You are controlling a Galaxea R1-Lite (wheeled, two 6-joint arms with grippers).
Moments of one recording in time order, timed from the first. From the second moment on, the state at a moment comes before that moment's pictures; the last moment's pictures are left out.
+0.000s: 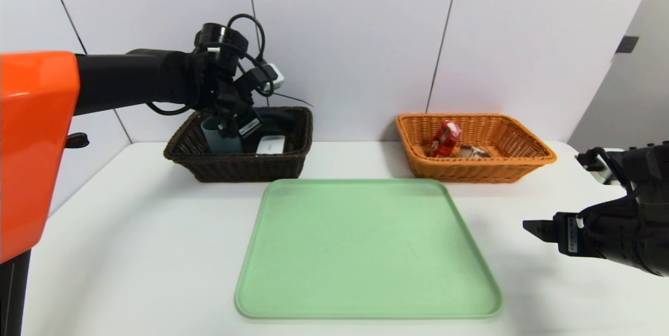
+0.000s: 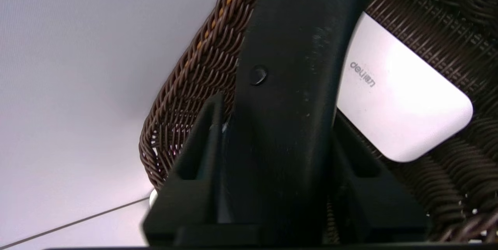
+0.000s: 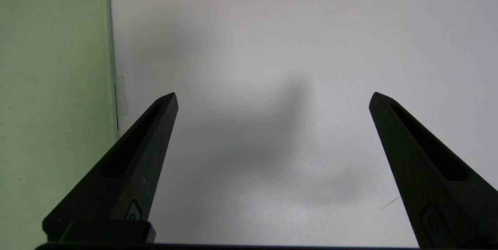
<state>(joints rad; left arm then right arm) -0.30 2.15 -1.96 0.37 0.19 0.74 0.20 1.39 -0.63 -0.04 -0.28 0.18</state>
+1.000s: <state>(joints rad) -0.30 2.06 -1.97 0.16 0.22 0.73 0.21 1.39 -0.63 -0.04 -0.28 0.17</state>
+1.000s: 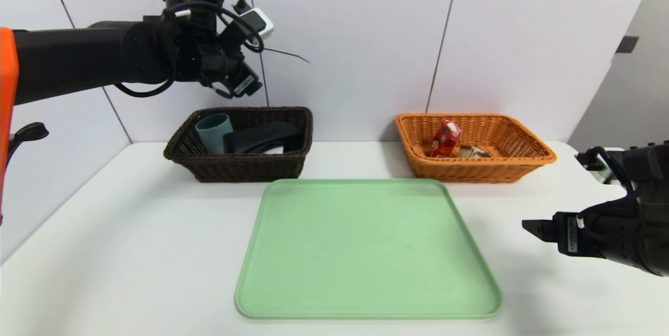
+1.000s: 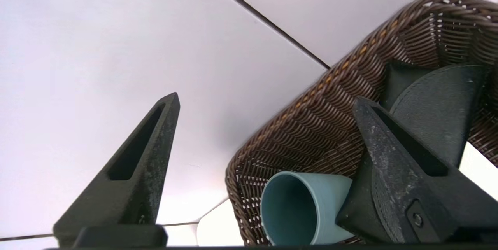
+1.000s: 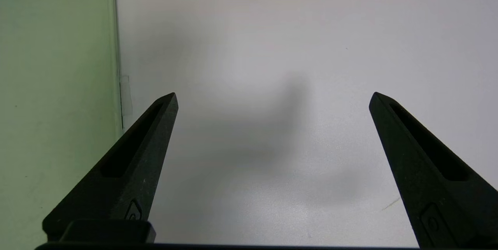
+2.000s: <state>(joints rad) -0.50 1.72 -1.93 0.51 0.33 -0.12 0.21 1.34 -0.83 -0.05 -0.05 0.14</state>
